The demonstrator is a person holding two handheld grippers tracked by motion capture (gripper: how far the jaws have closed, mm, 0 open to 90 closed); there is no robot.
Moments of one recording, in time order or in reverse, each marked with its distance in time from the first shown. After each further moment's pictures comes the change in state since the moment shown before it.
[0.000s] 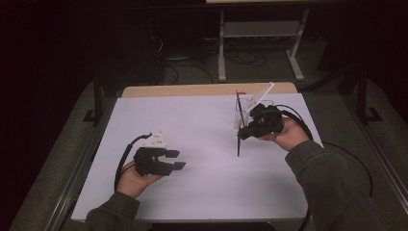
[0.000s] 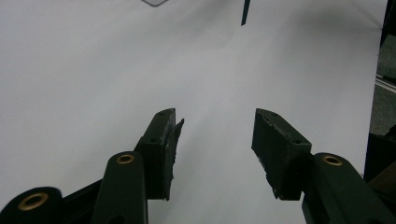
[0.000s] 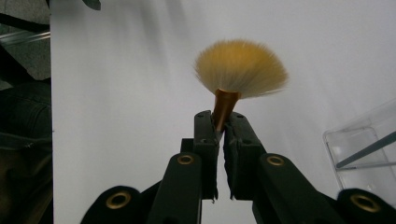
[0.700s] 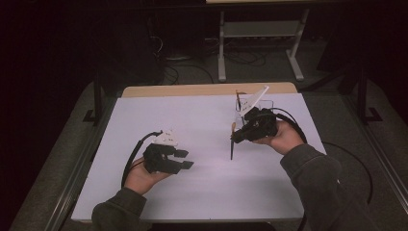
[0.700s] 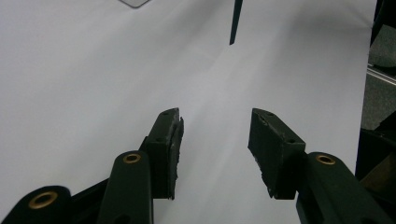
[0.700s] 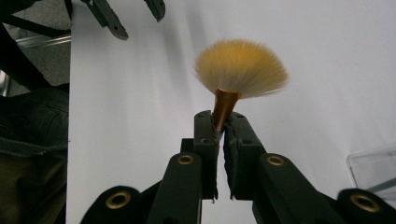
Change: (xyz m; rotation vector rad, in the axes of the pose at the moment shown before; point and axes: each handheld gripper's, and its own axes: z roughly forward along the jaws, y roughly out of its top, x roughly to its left) left arm -0.007 0.019 0.016 0.047 -0.032 0.034; right arm 0.012 0.008 0.008 -0.029 0.033 -0.029
